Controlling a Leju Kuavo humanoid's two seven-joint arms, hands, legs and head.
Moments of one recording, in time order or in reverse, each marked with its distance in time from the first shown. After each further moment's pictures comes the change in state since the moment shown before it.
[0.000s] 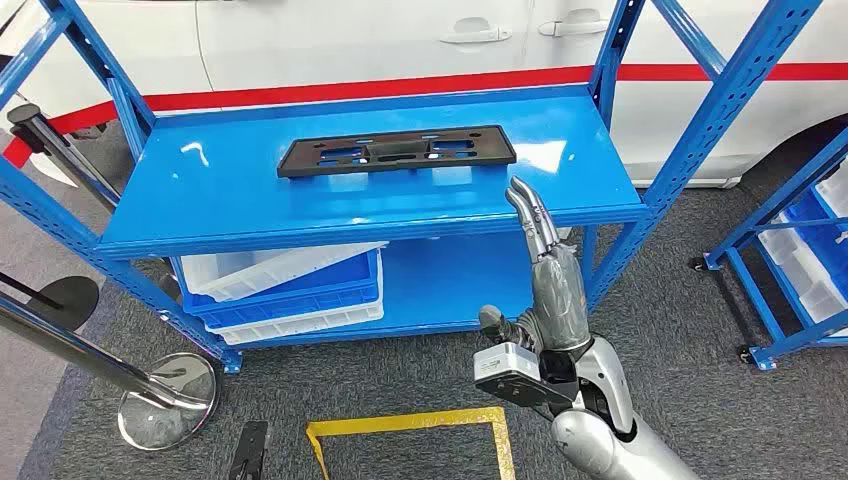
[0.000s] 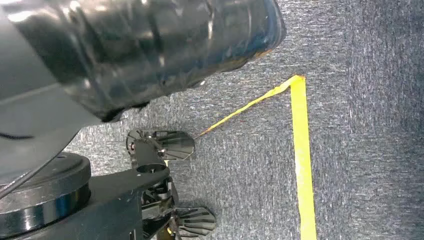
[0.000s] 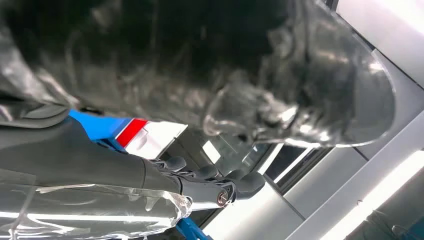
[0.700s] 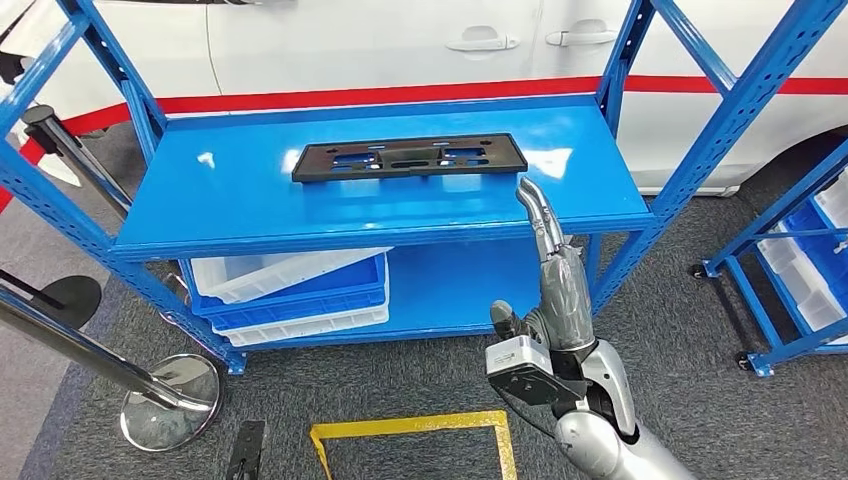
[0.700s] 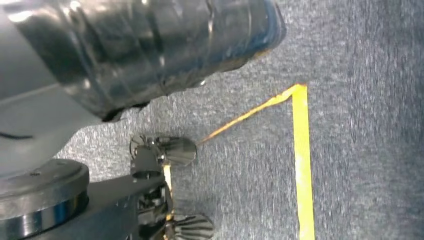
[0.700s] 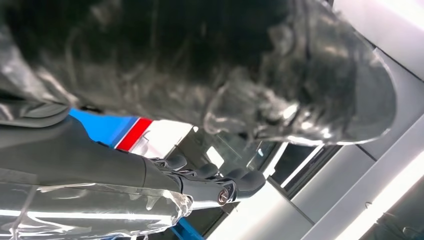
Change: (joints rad) left arm 0.000 -0.001 -0.022 0.000 0.032 -0.026 0.014; right arm 0.007 -0.007 -0.014 -0.004 -0.063 0.004 -0.003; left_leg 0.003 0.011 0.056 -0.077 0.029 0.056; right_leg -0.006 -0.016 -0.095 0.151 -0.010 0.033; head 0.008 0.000
